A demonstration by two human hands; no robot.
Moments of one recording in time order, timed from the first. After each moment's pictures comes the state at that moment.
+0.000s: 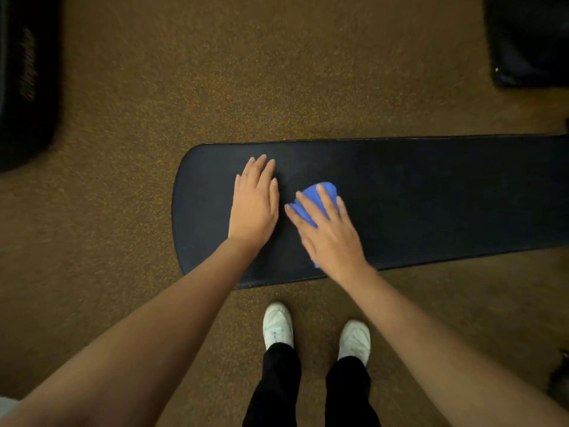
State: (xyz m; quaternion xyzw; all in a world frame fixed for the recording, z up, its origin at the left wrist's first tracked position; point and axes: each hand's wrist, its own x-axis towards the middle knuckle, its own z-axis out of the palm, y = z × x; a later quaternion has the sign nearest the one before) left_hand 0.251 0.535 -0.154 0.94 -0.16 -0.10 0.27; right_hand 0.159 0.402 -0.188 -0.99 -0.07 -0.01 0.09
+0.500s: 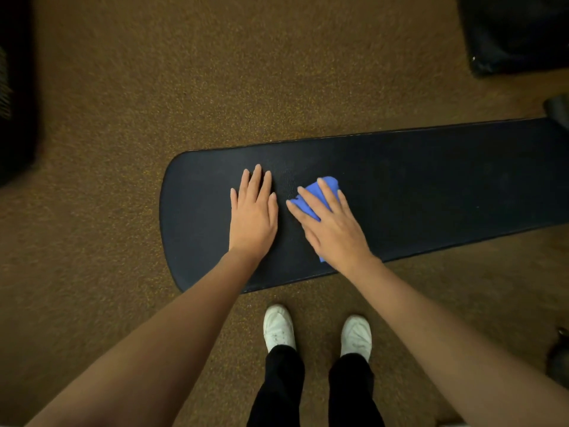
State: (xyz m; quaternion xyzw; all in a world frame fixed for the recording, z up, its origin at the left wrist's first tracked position) left_hand 0.237 0.529 -0.171 0.95 -0.19 -0.14 0.21; right_hand 0.158 0.380 -0.190 -0.99 -0.06 -0.02 0.10
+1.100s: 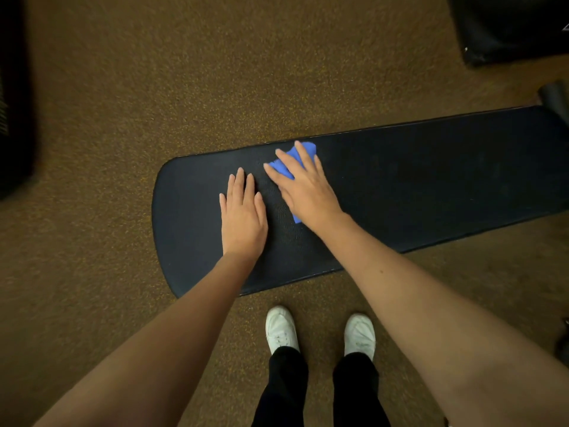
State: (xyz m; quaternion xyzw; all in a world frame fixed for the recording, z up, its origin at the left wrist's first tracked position) left_hand 0.235 0.524 -0.169 0.96 -0.12 -0.13 0.23; right_hand 0.228 0.384 -0.195 -0.98 -0.02 -0.04 0.17
